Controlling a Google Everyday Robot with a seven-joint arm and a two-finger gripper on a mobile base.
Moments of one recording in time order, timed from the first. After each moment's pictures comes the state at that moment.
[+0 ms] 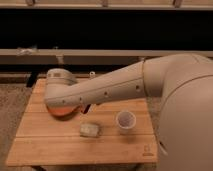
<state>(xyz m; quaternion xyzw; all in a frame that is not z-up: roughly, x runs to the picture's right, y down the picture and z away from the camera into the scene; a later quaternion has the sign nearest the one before) -0.088 0.036 0.706 0.08 0.11 0.90 0.41</state>
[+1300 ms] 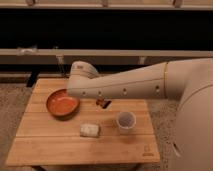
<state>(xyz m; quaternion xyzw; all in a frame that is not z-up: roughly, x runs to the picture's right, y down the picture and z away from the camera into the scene) 0.033 0.022 0.712 0.18 0.16 0.93 0.28</state>
